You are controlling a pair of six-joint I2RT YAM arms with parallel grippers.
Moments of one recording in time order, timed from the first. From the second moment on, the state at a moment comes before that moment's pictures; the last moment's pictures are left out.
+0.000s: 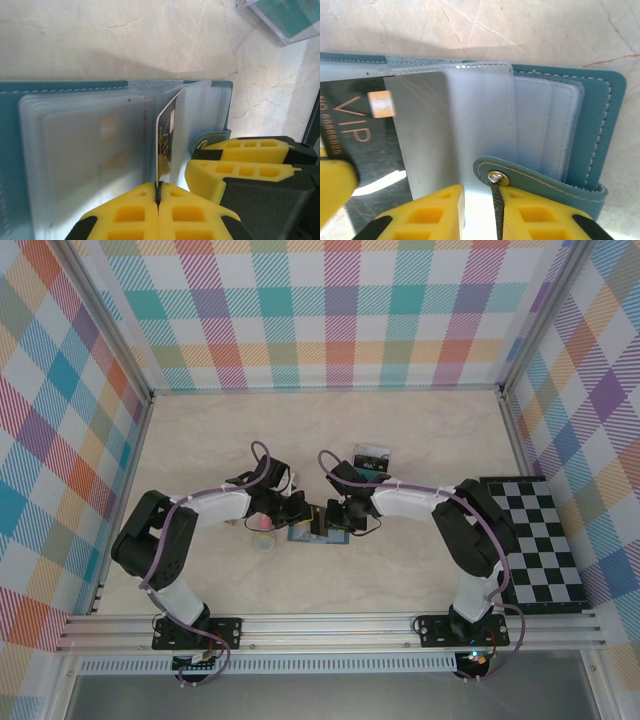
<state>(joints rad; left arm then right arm) -0.49 1.67 0.89 -0.28 0.52 -0.73 0.77 1.82 1.08 -0.46 -0.20 0.83</state>
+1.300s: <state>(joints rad) -0.39 1.27 0.97 -0.30 0.73 -0.91 0.58 1.47 0.83 0.31 -0.75 1.10</state>
